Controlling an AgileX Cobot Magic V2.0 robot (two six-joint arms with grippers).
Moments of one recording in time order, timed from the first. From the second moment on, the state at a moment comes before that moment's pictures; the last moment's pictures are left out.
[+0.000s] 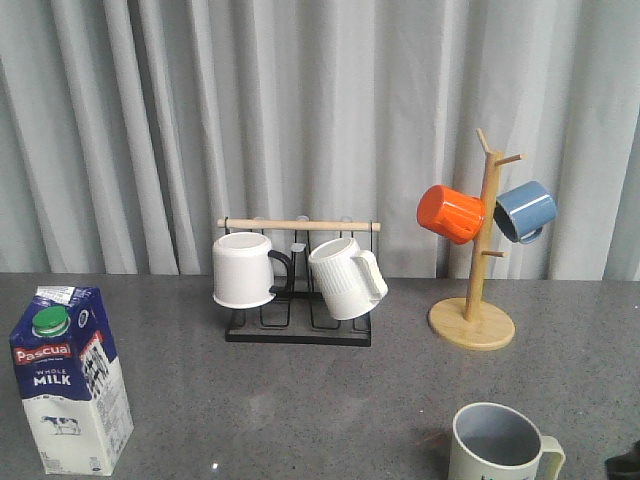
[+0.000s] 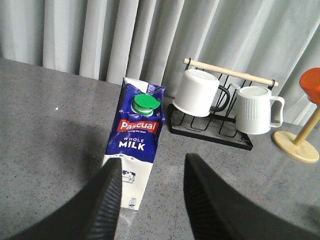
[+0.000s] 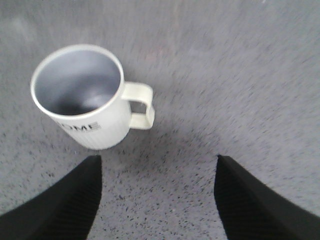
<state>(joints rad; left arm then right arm) 0.05 0.51 -0.68 -0.25 0.48 -0.04 0.03 1.00 -0.84 0.09 0.73 -0.07</state>
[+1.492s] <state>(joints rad) 0.05 0.51 -0.68 -0.25 0.49 -0.04 0.03 1.58 -0.84 0.42 0.26 -0.52</state>
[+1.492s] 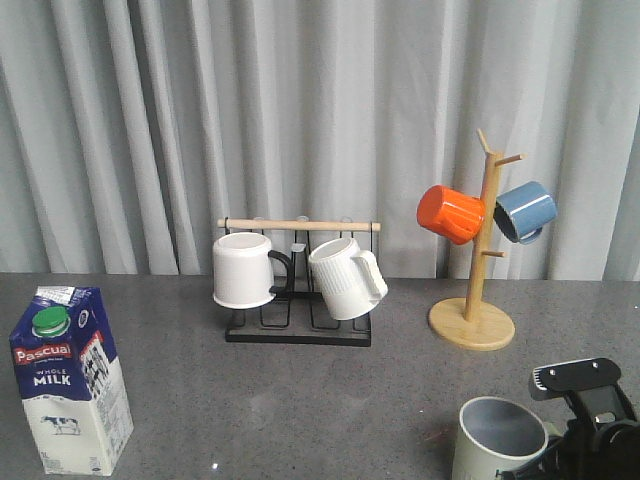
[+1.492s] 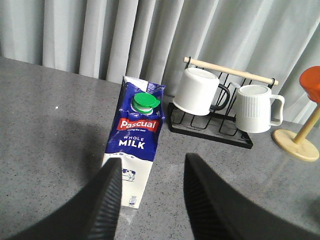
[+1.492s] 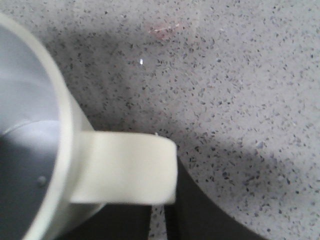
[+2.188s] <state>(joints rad) 0.05 0.51 -0.68 -0.25 0.49 -0.04 0.33 1.76 -1.17 0.53 0.33 -0.53</state>
